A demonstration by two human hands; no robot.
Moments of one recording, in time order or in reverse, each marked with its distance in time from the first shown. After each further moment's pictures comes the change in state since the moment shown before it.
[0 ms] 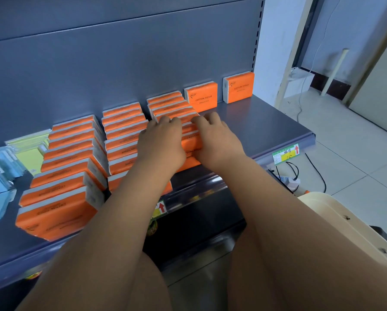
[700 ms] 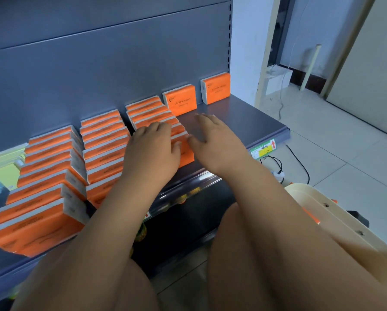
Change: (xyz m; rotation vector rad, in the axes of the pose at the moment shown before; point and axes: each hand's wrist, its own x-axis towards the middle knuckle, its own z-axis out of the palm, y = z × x) left_hand -0.022 0.025 -0.006 -0.145 0.093 0.096; right_hand -0.042 0.017 -0.050 0.268 0.080 0.078
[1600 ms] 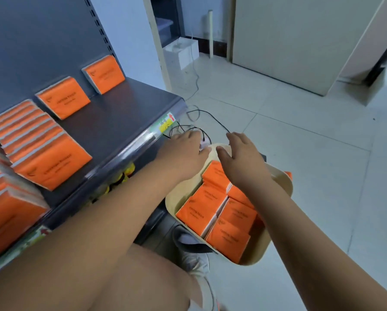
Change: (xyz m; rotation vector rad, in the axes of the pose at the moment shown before) left_hand -0.024 0.222 0.106 -0.070 -0.504 0.550; right_hand -0.186 0.186 -0.088 -0.178 0.229 0.592
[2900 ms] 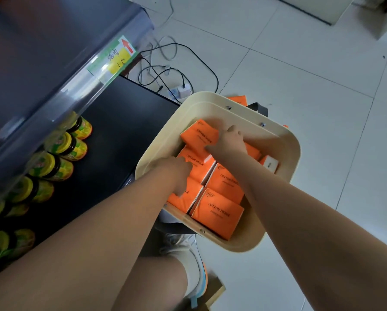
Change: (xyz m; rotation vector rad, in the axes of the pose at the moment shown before) left_hand 0.045 -0.031 0.198 0.326 -0.771 0.141; right_hand 0.044 0.121 0.156 -0.221 -0.387 0.404
